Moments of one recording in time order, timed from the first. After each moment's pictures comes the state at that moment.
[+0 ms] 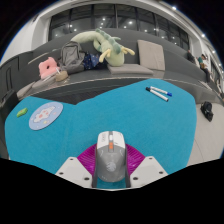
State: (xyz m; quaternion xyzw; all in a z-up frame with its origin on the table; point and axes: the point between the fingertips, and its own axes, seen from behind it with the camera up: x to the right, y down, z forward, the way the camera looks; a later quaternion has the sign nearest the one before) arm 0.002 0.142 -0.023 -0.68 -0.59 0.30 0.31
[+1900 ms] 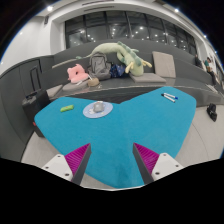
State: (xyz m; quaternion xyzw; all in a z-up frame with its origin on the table) arm 0.205 -0.033 0.103 -0.64 -0.61 0.37 0.28
